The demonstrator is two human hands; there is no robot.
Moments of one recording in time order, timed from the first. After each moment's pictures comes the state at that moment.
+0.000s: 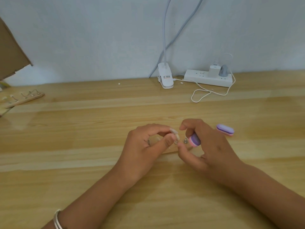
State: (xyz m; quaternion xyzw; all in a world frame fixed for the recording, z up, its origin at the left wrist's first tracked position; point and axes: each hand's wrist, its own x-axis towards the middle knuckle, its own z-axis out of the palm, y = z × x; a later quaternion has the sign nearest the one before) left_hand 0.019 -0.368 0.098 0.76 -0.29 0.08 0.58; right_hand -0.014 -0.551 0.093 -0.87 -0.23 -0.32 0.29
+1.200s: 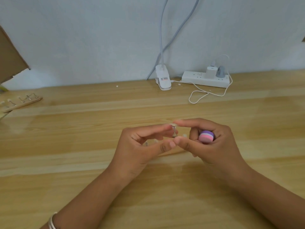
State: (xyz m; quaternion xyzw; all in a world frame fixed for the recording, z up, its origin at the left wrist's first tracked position) left_hand 0.017 -0.366 0.107 0.66 -0.27 0.00 0.70; right_hand -0.016 -0.547 0.103 -0.73 -0.15 -0.20 0.64
